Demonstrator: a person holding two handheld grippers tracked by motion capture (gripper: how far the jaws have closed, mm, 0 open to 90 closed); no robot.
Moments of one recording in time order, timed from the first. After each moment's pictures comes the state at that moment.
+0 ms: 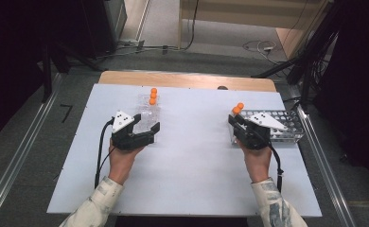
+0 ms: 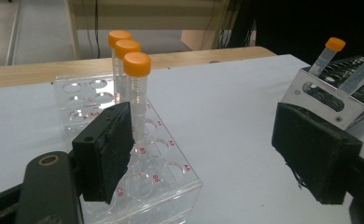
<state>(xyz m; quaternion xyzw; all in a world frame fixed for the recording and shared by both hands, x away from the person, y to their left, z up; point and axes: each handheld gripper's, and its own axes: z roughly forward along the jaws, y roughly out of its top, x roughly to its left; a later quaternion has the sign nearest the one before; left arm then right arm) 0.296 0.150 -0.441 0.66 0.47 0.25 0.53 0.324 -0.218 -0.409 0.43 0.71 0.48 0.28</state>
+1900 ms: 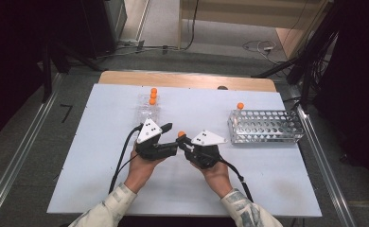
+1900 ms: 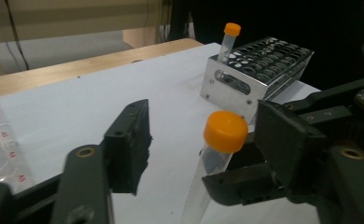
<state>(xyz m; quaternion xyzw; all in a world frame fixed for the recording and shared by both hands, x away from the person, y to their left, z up) 0.281 0.087 -0.438 0.72 0.37 0.20 0.56 0.290 -0.104 -0.455 0.30 0.81 0.47 0.18</state>
